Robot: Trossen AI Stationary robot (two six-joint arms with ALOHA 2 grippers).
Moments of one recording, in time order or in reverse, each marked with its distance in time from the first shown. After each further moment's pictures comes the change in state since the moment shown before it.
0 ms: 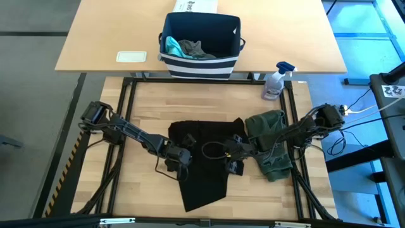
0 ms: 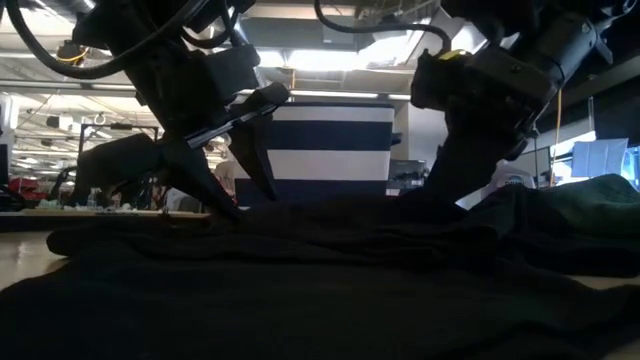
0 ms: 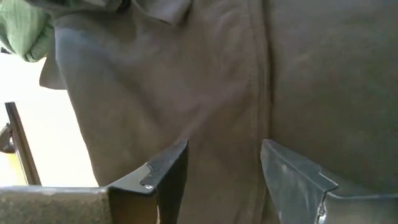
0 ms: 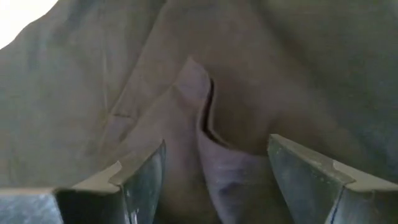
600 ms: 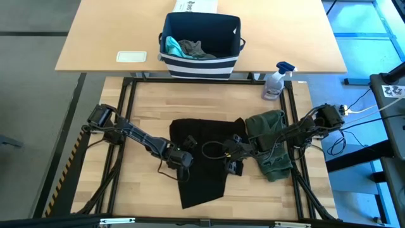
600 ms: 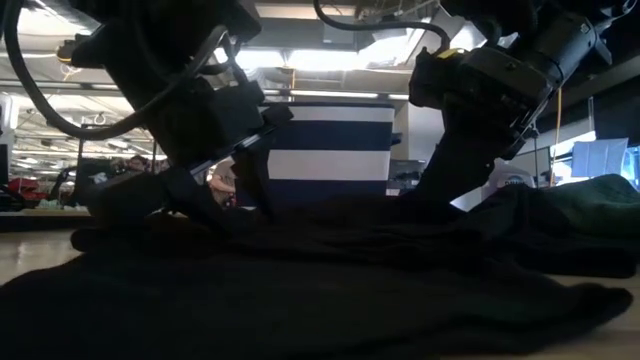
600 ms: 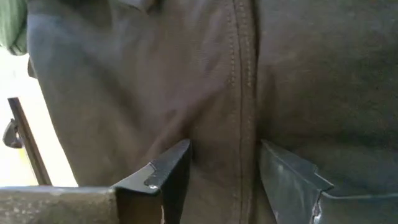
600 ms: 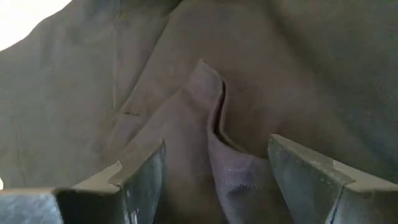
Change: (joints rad) left arm -0.005 0.086 0.001 0.024 -0.082 0.026; right arm 0.000 0.002 0.000 0.019 0.008 0.002
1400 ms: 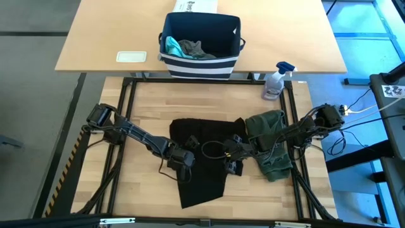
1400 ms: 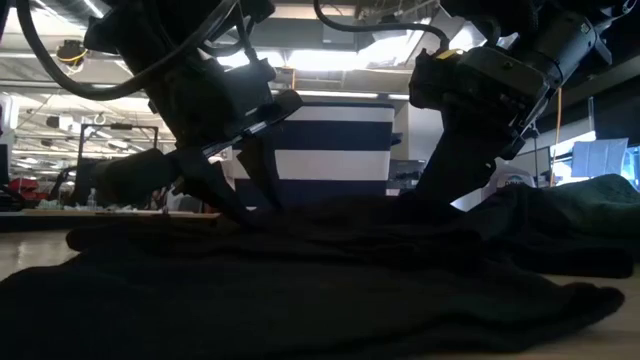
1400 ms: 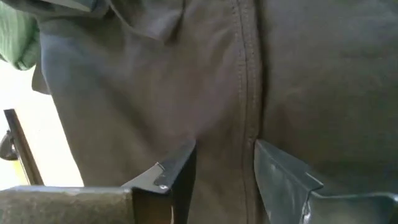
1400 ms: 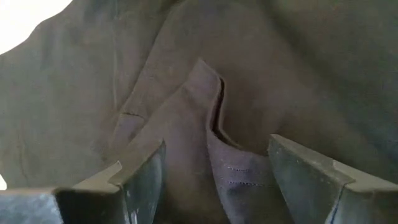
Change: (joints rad) left arm 0.008 -0.015 0.059 -0.050 0.053 0.008; right arm 0.000 0.000 0.000 -0.002 0.000 0.025
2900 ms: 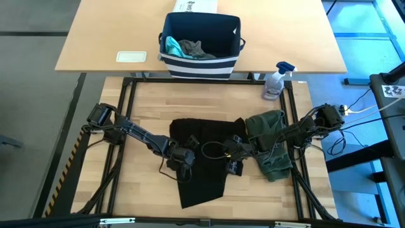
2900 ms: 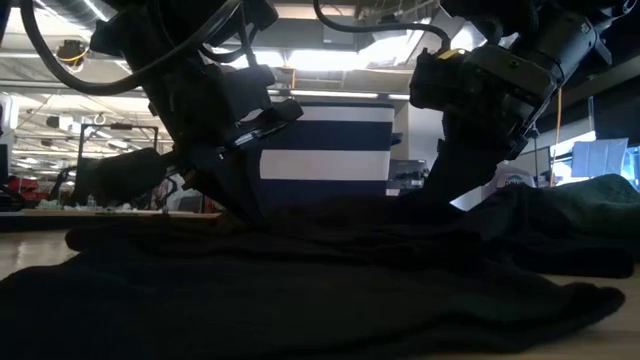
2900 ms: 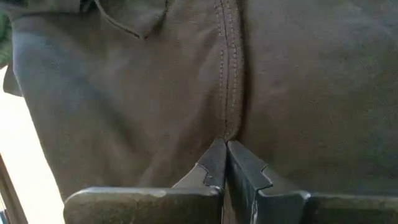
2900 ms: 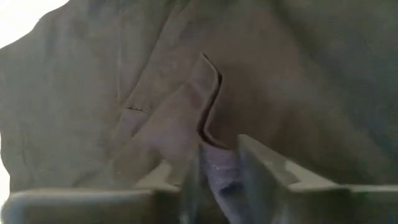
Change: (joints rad) left arm 0.019 0.001 0.001 -0.018 0.072 -0.014; right arm 0.000 0.000 0.000 -0.003 -0.018 -0.021
